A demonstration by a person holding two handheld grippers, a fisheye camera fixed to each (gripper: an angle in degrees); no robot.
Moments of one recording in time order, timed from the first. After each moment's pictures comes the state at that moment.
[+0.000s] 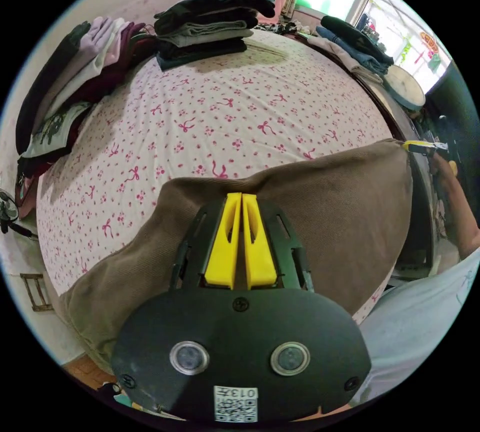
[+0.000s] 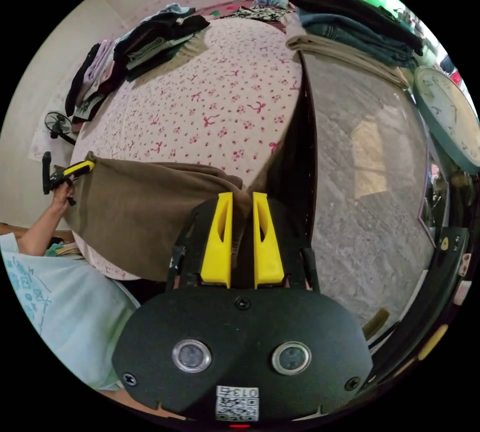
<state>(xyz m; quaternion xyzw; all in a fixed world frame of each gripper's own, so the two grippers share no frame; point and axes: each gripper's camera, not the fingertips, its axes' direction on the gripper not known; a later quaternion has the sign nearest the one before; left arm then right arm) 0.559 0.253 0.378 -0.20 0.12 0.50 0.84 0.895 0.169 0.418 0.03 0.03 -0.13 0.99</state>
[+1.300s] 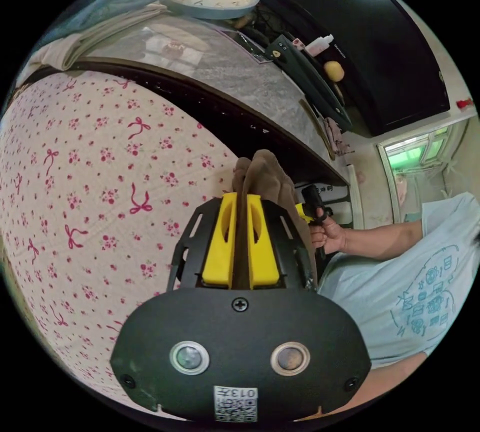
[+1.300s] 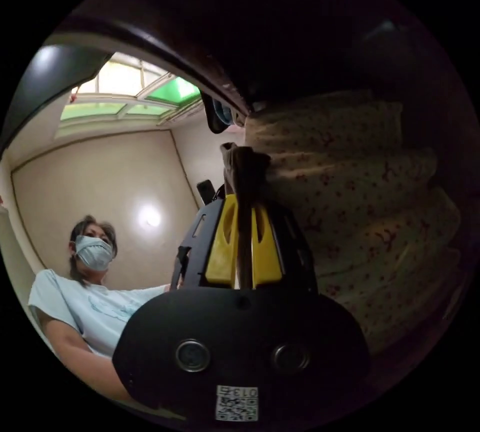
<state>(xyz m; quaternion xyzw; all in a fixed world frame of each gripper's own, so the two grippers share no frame) 0.916 0.391 0.434 -0.41 0.37 0.72 0.43 1.016 0.420 0.607 0.36 -0.62 0.29 0.63</state>
